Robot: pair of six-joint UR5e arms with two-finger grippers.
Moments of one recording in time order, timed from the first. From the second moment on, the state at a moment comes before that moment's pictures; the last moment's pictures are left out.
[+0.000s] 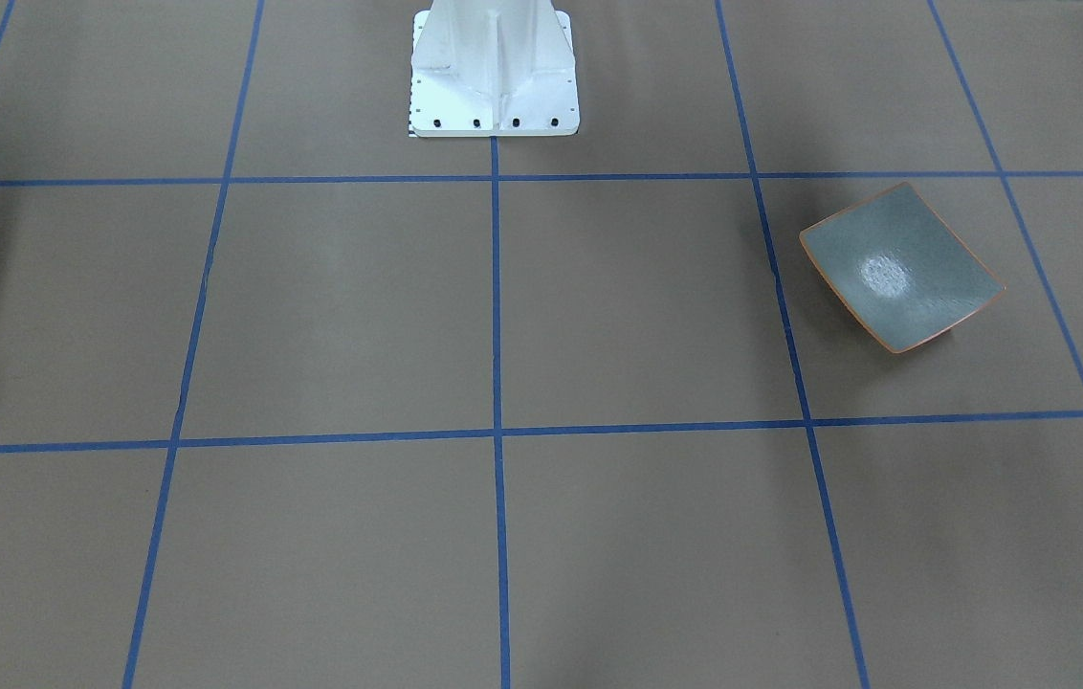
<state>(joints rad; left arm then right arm) -1.53 -1.51 -1.70 -1.63 -2.28 0.12 1.44 -1.56 1.53 -1.53 2.47 -0.12</state>
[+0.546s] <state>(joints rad) -1.53 -1.51 -1.70 -1.63 -2.28 0.12 1.40 -1.56 1.49 -1.53 2.47 -0.12</state>
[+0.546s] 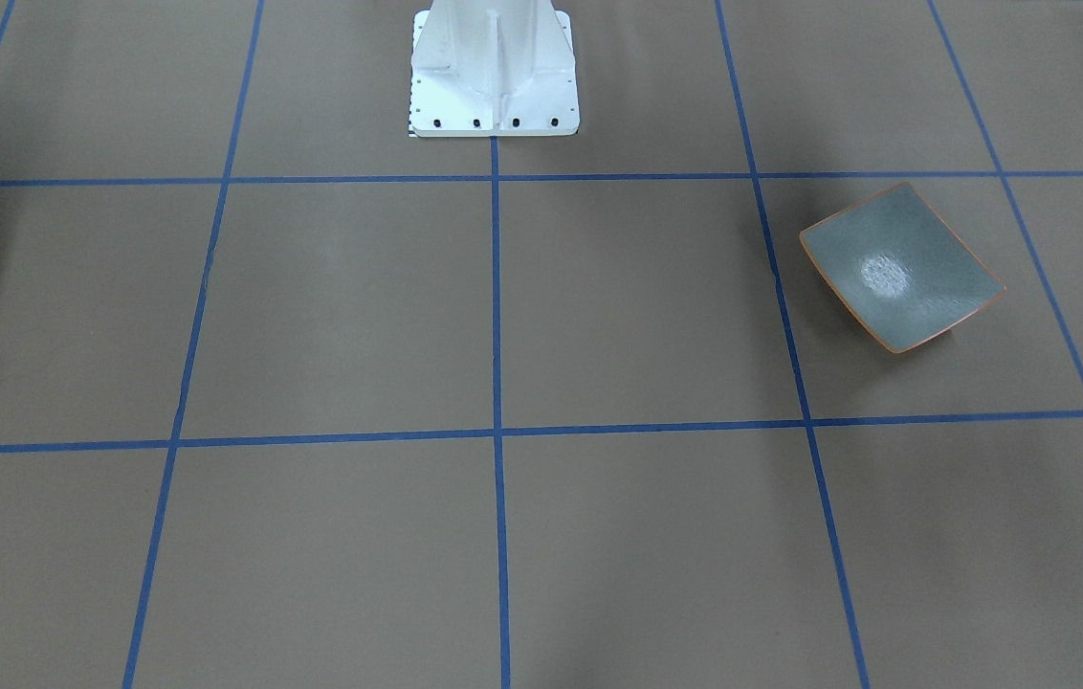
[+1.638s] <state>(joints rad) -1.53 -1.51 -1.70 -1.63 -2.28 0.12 1.38 -1.55 1.44 -1.53 2.45 -0.15</state>
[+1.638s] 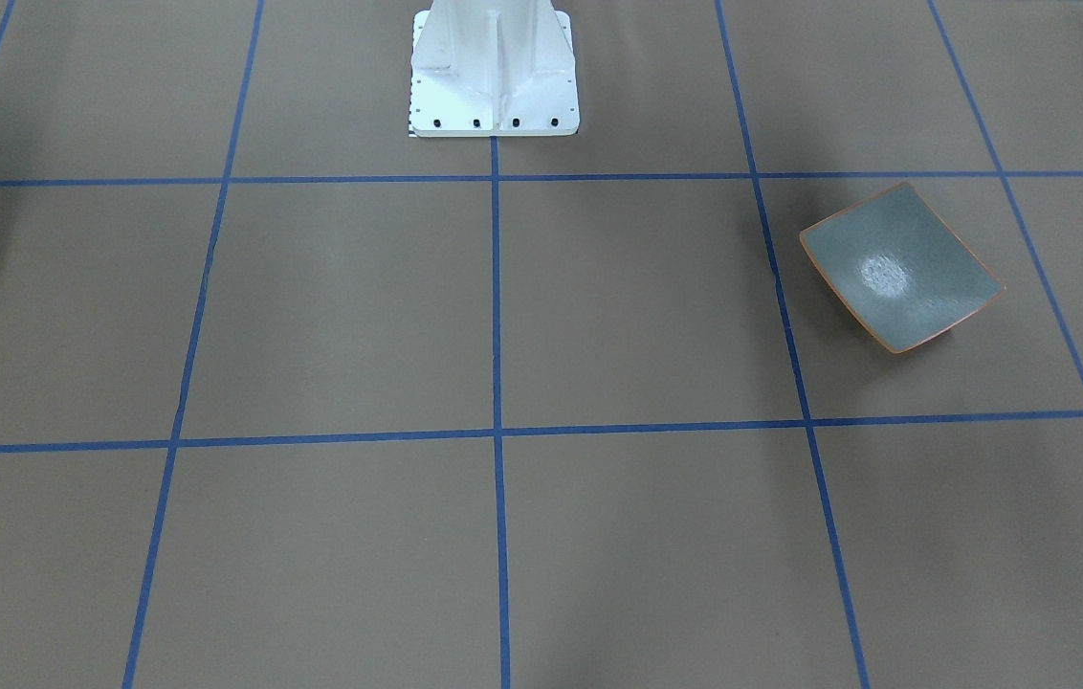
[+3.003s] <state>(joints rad) -1.53 -1.52 -1.70 -1.63 -2.28 0.12 1.38 -1.56 1.42 -1.53 2.45 -0.18</state>
